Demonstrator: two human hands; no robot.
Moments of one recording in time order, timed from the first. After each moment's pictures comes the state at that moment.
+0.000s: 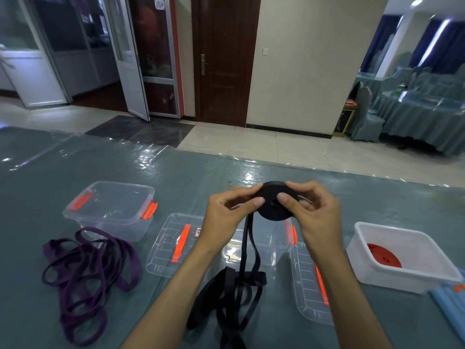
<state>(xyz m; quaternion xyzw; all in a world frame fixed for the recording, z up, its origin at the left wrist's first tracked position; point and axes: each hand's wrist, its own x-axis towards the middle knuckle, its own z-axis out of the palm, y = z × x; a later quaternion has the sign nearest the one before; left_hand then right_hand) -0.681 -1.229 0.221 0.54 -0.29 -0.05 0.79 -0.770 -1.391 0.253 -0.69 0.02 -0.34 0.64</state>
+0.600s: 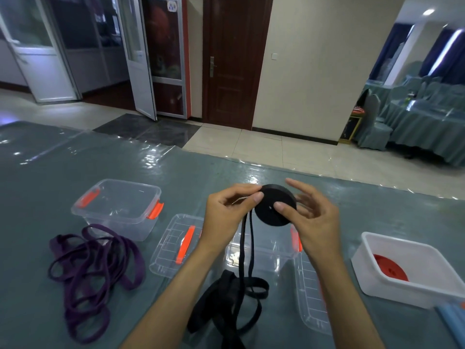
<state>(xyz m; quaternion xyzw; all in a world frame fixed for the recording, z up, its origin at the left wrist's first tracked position) -0.668 -1.218 0.222 0.53 -0.28 0.00 0.80 -0.757 -1.378 0.253 -0.71 -0.01 -0.33 0.62</state>
